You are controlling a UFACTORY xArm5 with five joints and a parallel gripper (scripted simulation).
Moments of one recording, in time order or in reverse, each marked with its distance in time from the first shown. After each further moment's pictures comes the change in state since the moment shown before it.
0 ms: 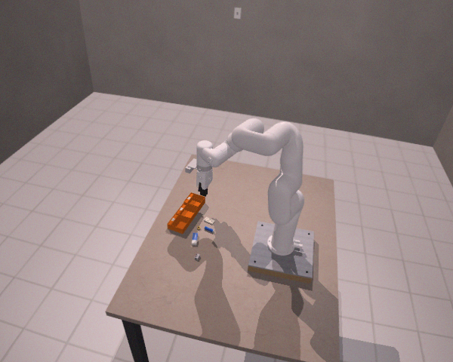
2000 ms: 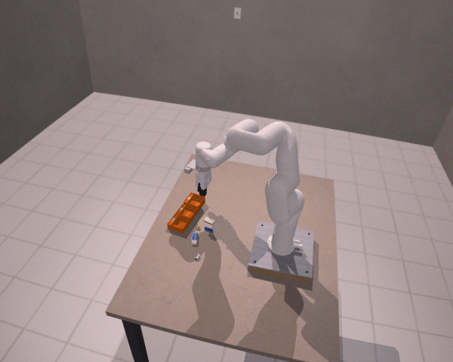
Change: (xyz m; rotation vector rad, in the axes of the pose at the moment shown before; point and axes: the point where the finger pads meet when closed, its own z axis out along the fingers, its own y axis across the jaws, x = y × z) arm 0.014 0.020 0.022 0.001 -0.004 0.001
